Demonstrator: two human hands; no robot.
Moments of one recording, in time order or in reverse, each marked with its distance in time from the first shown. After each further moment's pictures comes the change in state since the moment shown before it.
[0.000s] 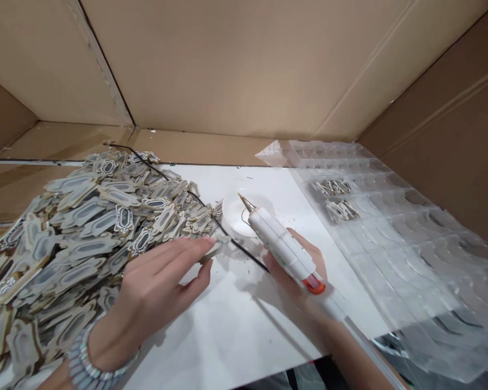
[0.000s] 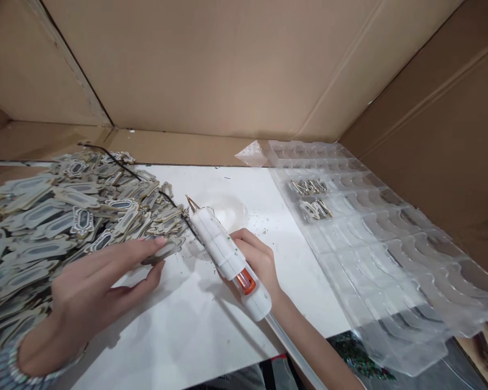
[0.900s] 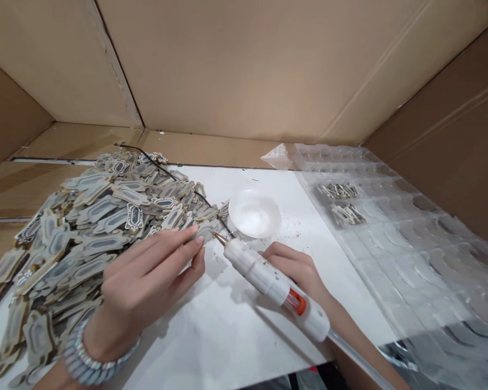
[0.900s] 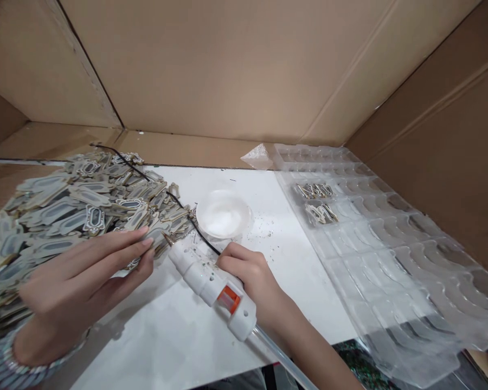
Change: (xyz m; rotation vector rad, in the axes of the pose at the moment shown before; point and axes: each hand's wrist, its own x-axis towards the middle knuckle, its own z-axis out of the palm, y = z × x) left_hand 0.005 -0.010 -0.015 0.219 0.105 0.113; right_hand -0.001 0.016 0.001 0.014 -0.368 -0.222
